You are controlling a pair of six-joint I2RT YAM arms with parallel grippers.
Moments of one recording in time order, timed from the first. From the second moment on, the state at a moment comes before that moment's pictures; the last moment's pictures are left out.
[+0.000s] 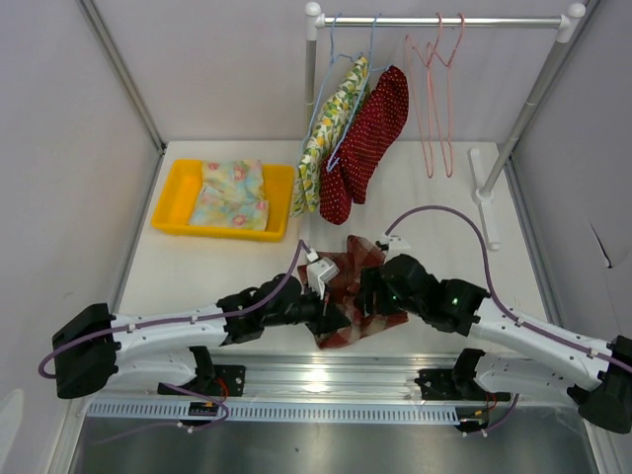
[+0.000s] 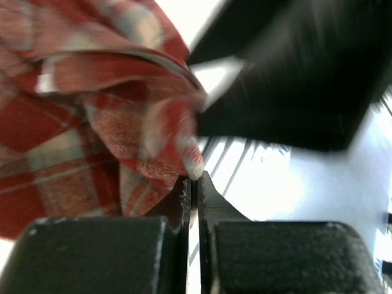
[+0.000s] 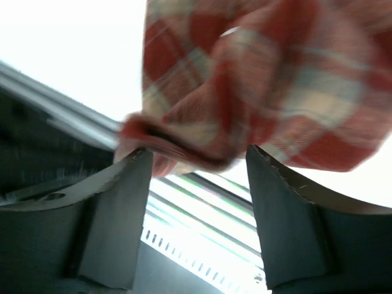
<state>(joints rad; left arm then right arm) -1.12 1.11 0.53 0.17 0.15 -0.59 1.05 0.97 0.78 -0.59 0.22 0.71</state>
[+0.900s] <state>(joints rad) -1.35 1.18 0.25 0.35 0.14 -0.74 0.82 1.66 1.18 -0.46 0.20 0.51</state>
